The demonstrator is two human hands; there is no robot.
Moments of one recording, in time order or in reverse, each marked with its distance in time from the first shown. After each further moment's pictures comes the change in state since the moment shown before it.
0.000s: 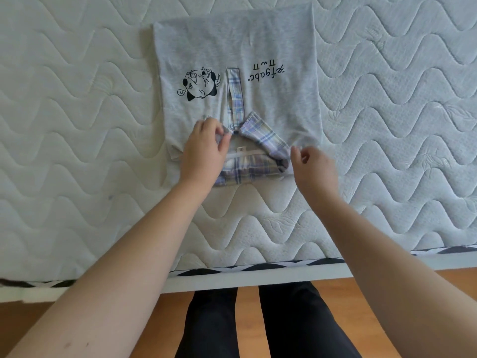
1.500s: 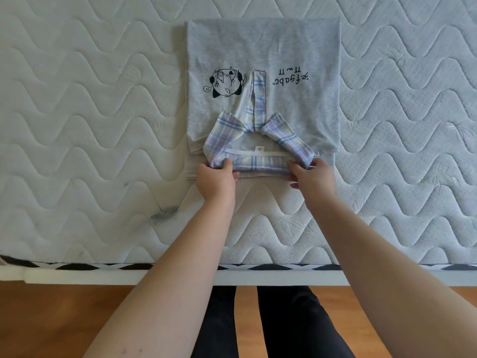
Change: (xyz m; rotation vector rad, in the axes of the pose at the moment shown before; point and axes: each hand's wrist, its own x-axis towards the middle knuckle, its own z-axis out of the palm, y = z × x) left_hand -0.044 -0.014 0.036 -0.864 0.243 -1.061; right_hand -0.005 -0.005 0.029 0.560 -0.100 0.270
